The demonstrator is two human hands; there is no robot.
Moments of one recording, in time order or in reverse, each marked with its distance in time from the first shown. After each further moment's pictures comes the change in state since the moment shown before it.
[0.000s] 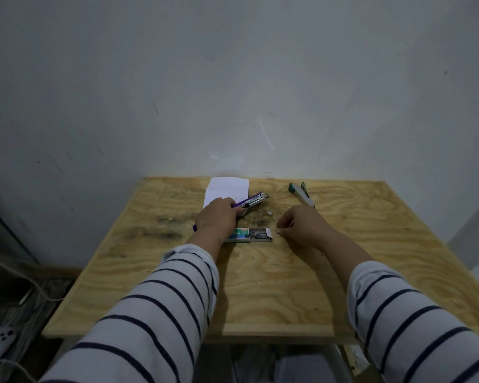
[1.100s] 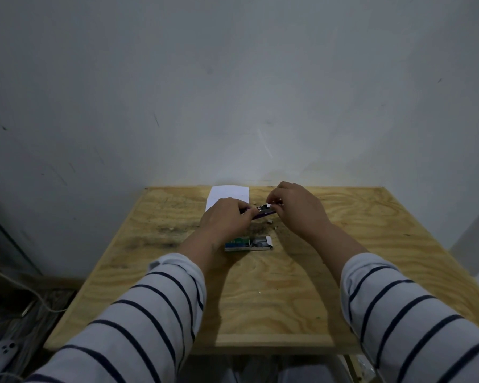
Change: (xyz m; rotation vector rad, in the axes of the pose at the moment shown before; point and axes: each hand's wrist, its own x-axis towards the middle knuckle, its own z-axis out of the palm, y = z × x) left_hand -0.012 0.016 -0.023 -0.101 -0.041 0.220; right_hand 0.011 -0.022 -0.017 -0.203 0.423 -0.299
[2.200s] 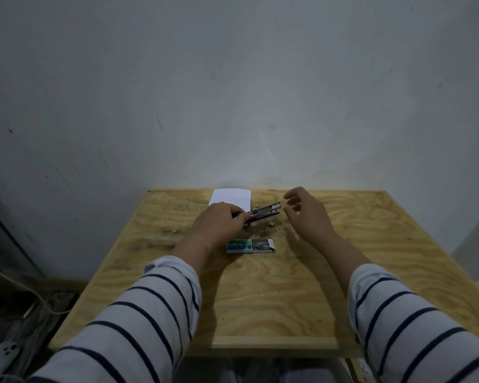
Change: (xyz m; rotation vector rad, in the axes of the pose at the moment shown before) left_hand -0.006 -0.013 -0.010 0.016 0.013 -0.036; right_hand -0.010 0.012 0.008 0.401 0.037 0.328
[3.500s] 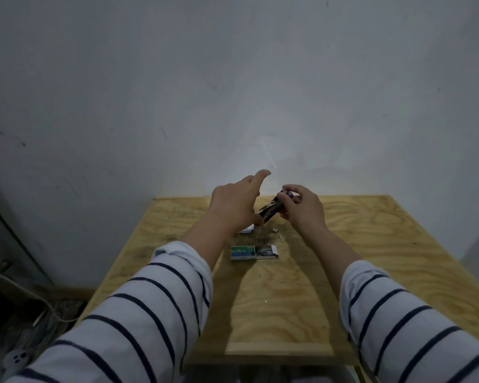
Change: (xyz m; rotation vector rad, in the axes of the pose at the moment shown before) left_hand 0.005 0.050 -0.035 0.442 0.142 0.345; right_hand 0.010 -0.031 0.005 0.549 0.124 0.211
